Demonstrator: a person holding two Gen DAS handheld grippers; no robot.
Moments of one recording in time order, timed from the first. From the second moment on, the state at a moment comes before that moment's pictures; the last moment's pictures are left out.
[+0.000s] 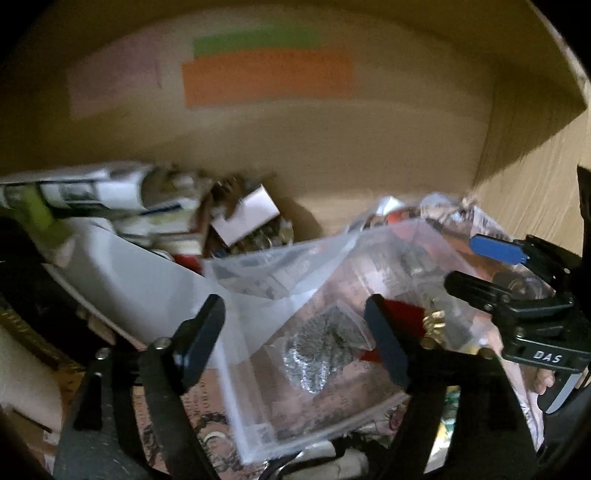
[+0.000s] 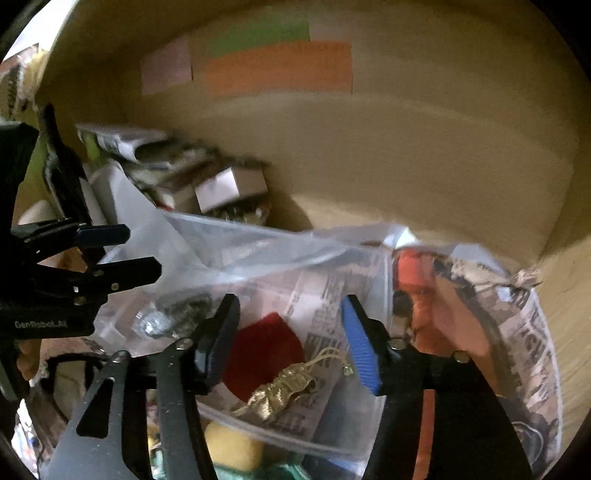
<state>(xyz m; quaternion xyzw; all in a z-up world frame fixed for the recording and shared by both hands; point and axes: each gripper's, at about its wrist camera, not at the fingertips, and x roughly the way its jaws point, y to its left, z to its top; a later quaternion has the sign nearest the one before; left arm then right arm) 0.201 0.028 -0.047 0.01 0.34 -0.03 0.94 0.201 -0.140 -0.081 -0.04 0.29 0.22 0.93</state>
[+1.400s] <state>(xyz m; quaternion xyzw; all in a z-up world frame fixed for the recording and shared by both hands) 0.079 0.062 -0.147 -0.05 0.41 -0.06 0.91 0.135 -0.143 -0.132 0.01 0.33 0.23 0.92</state>
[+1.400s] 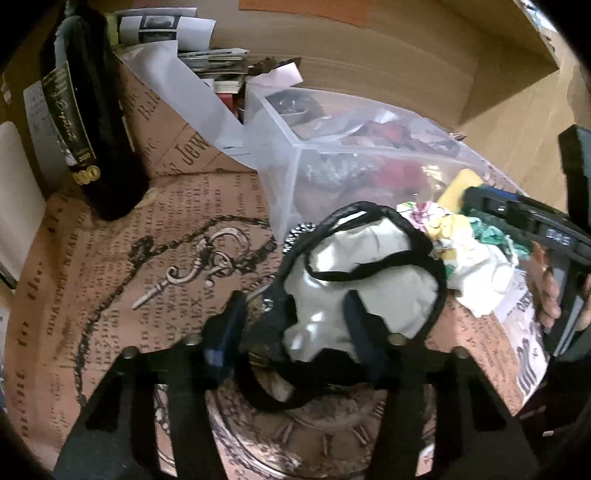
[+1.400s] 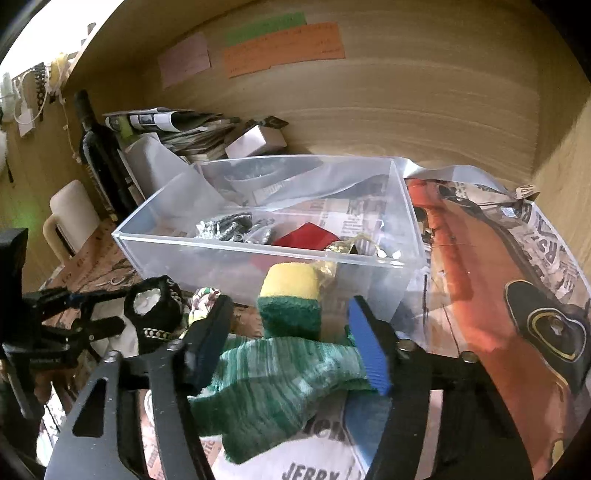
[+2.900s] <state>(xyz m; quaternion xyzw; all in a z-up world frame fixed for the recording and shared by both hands) 0.132 0.023 0.003 0.03 0.22 0.00 0.97 0.110 -0.152 -0.037 0.02 0.16 0.25 0.95</state>
